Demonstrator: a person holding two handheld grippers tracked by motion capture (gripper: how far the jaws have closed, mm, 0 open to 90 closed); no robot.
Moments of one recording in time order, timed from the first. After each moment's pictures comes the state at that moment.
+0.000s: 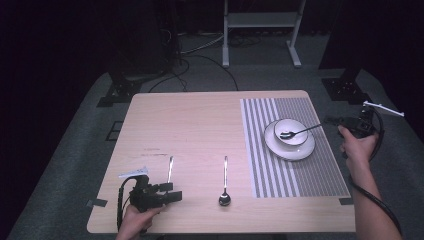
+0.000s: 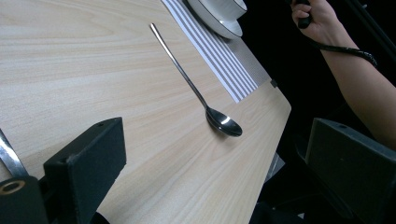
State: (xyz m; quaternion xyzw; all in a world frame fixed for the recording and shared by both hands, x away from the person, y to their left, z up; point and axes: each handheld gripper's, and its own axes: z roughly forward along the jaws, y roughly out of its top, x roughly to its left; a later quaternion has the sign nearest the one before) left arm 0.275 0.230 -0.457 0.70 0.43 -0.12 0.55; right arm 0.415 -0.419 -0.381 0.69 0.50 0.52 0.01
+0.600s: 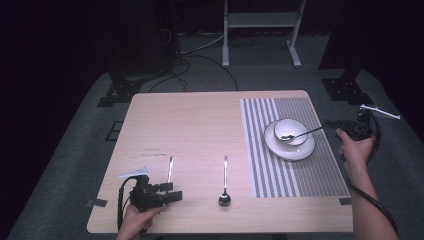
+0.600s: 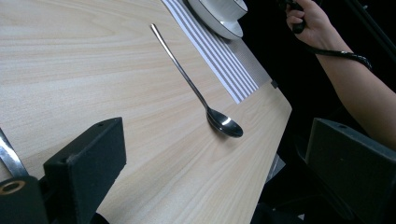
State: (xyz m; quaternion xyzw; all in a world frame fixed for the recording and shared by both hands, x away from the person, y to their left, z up) left arm 0.275 0.230 -0.458 0.70 0.43 -0.12 0.55; right arm 0.417 -0.420 -0.396 0.70 0.50 0.51 0.01
